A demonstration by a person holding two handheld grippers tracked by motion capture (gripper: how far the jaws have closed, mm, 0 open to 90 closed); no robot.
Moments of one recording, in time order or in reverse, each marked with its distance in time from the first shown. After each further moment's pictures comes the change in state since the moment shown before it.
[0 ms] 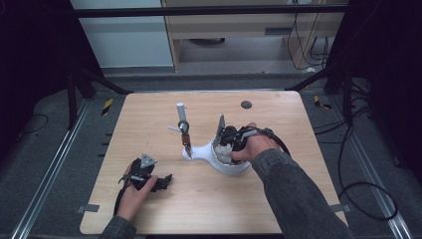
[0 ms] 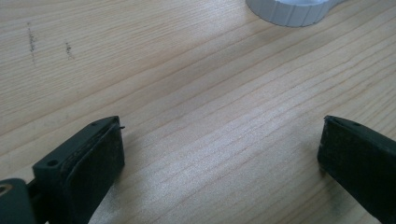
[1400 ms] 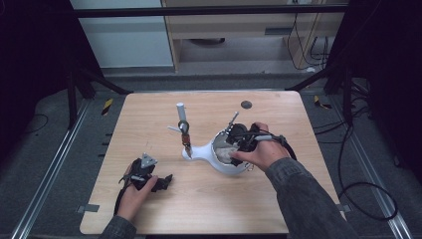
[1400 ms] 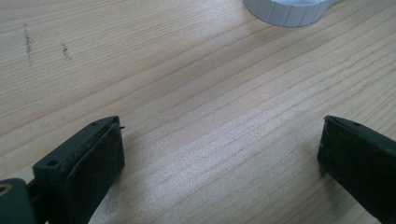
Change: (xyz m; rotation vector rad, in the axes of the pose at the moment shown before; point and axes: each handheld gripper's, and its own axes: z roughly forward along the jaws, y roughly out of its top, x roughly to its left) left arm -0.001 0.000 0.001 -0.005 -0.003 0.001; right arm 0.002 -0.030 -0.025 -0.262 -0.007 0.130
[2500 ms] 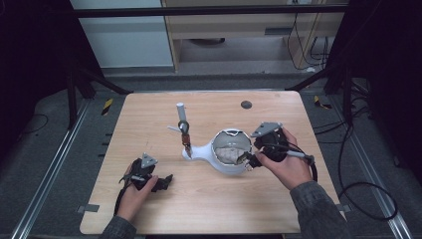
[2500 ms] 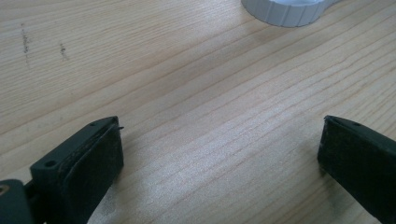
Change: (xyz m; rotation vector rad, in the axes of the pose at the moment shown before) left arm 0.000 0.000 0.000 0.004 -0.004 0.001; right arm -0.011 -0.076 -0.012 -0.341 -0.103 0.178
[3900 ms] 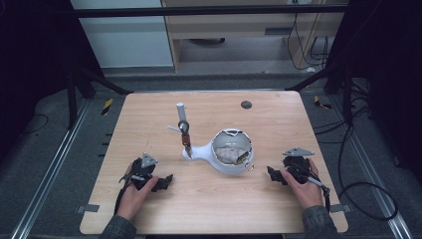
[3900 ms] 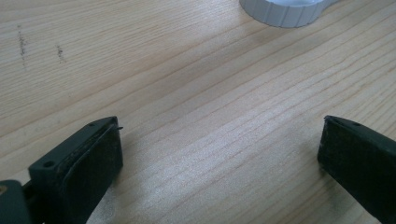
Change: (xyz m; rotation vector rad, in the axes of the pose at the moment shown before) left arm 0.001 0.001 0.001 0.000 -0.009 0.005; right arm -0.029 -0.139 0.059 -0.007 -0.086 0.423
